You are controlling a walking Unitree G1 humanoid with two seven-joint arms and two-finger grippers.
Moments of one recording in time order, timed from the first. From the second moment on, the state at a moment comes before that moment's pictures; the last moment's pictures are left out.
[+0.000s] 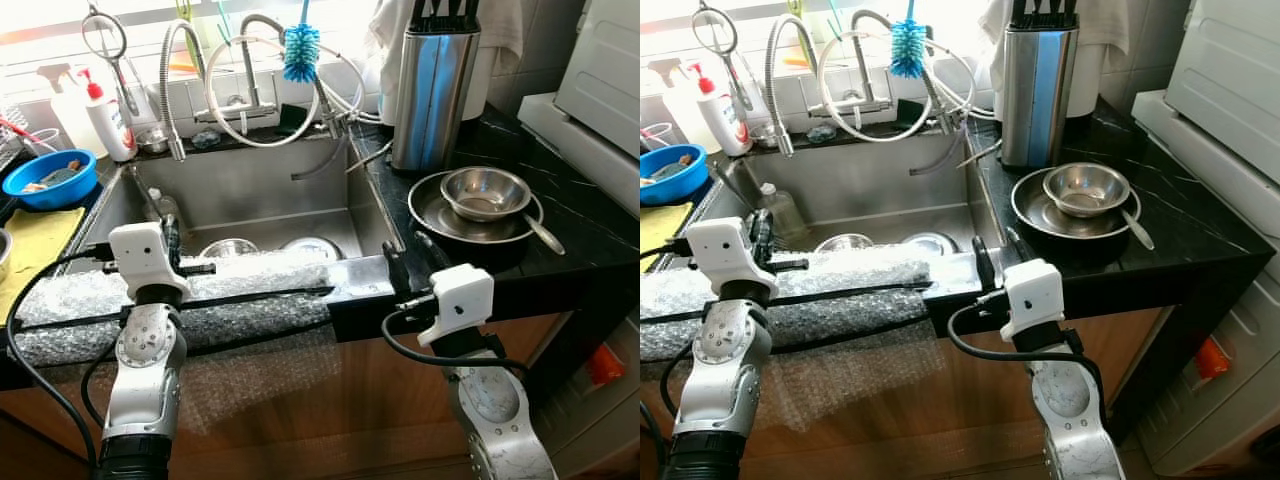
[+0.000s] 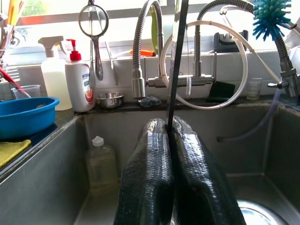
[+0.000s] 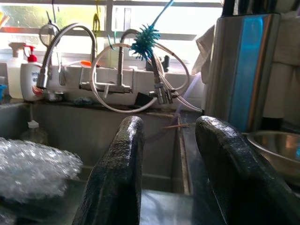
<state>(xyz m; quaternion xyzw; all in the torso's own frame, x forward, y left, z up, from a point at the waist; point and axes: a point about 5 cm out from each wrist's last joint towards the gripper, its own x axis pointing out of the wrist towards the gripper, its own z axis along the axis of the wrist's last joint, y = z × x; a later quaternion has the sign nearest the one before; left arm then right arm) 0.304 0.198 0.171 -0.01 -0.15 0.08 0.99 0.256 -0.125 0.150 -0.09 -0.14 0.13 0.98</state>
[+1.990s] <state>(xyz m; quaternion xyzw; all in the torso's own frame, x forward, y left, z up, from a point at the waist) 0.392 0.179 0.173 -0.11 -0.09 0.05 0.99 0.240 -0.115 0.139 -0.10 -0.15 0.13 0.98</state>
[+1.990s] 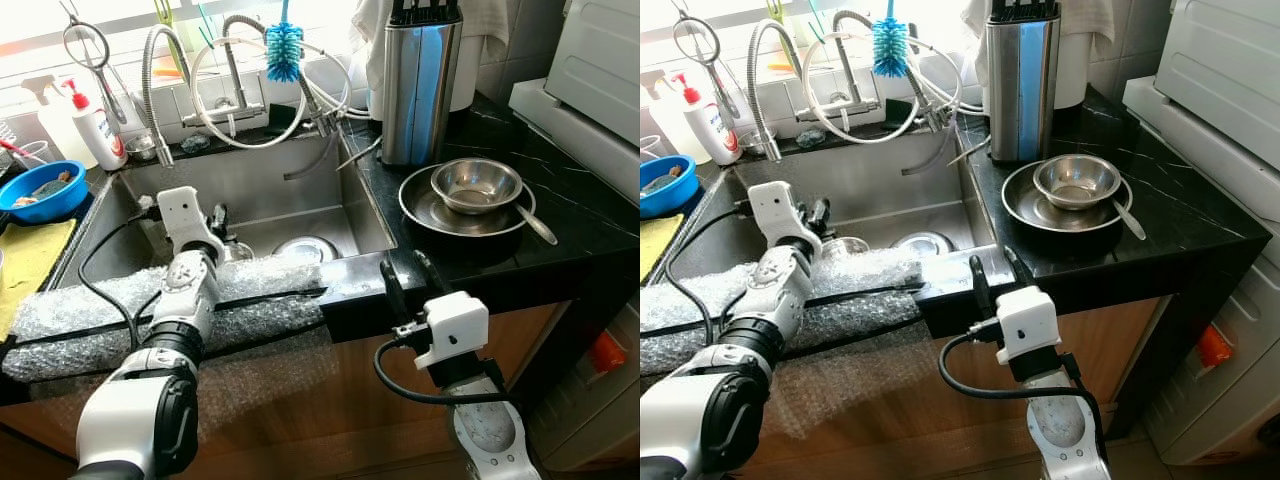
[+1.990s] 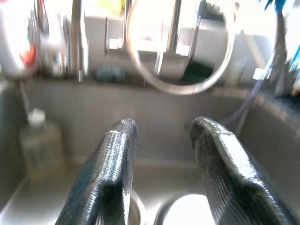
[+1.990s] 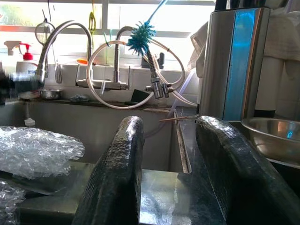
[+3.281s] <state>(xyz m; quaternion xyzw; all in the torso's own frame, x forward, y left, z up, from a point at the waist) 0.240 0.276 0.158 0.05 -0.15 0.11 0.98 0.241 -0.112 0.137 -0.10 -0.14 0.15 0.97</state>
